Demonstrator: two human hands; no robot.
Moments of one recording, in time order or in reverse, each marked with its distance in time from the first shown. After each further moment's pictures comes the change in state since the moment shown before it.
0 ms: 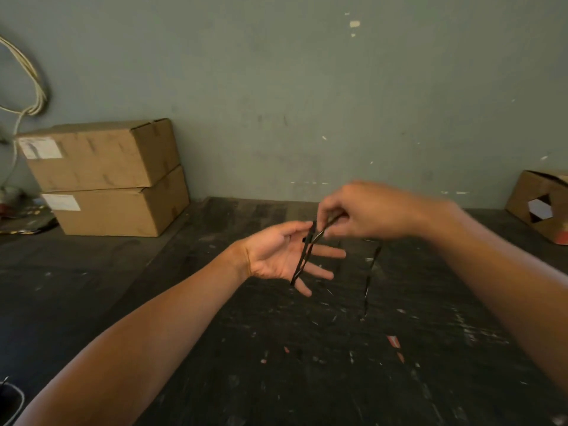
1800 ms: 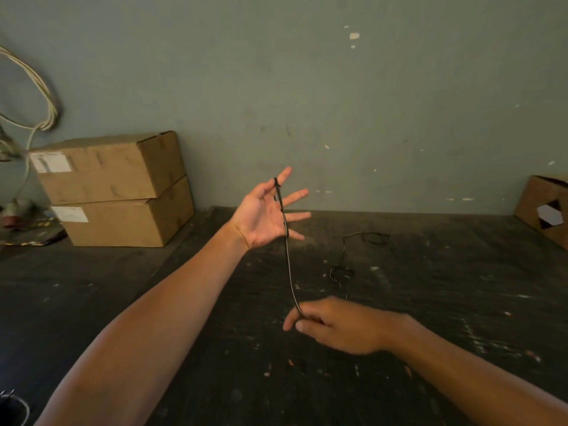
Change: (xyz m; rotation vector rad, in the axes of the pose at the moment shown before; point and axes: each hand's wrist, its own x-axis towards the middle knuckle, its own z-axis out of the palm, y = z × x) left_hand 0.000 0.054 -0.026 -0.170 0.447 0.398; right_hand -0.021 -0.012 0.133 0.541 -0.260 -0.072
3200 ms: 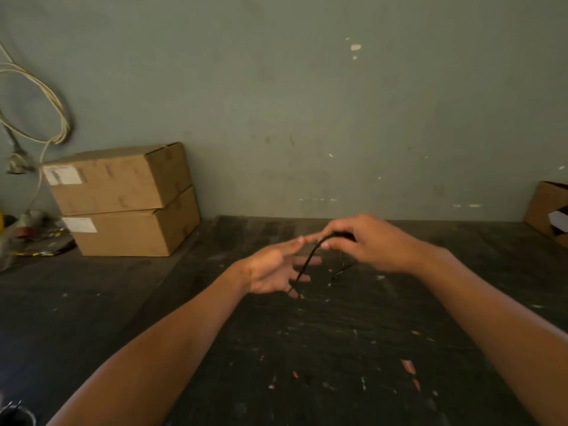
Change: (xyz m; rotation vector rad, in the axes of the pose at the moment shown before) left_hand -0.021 -0.050 -0.005 0.343 -0.120 -0.289; right_hand -0.003 -0.008 -0.106 -0.192 0.477 -0.065
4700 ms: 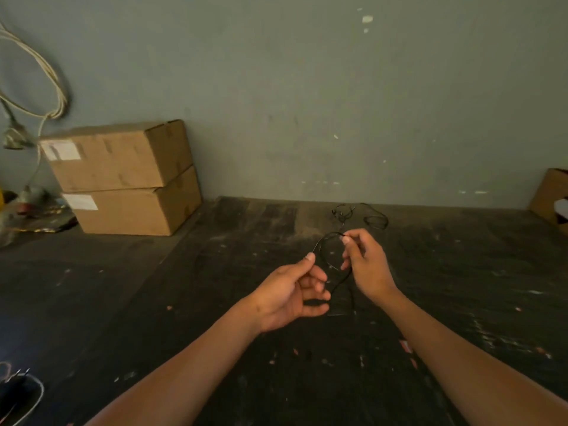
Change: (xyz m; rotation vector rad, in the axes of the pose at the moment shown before) left_hand -0.027 -0.065 0.046 -0.366 0.122 0.101; right_hand -0.012 0.077 0.121 0.534 0.601 0.332
